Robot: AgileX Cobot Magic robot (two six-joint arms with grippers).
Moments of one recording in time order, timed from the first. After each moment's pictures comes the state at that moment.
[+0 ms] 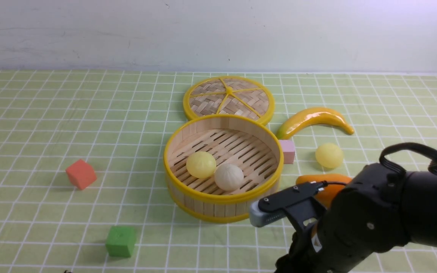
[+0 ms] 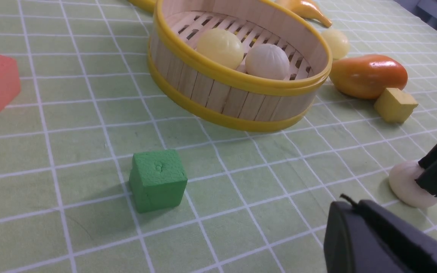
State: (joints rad) right arm 0.74 1.62 -0.91 0.08 0.66 0.23; left arm -0.53 0.36 -0.10 -0.32 0.10 0.03
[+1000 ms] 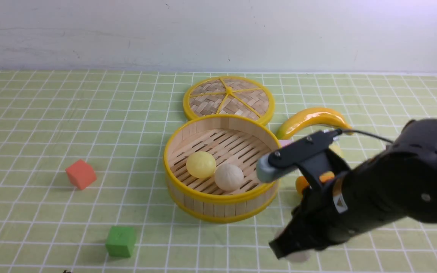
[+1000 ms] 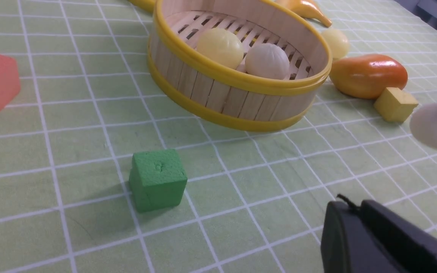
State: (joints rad) right arm 0.72 1.47 -1.04 -0.07 0.71 0.21; left arm -0.53 0.36 -0.10 -0.32 0.10 0.03
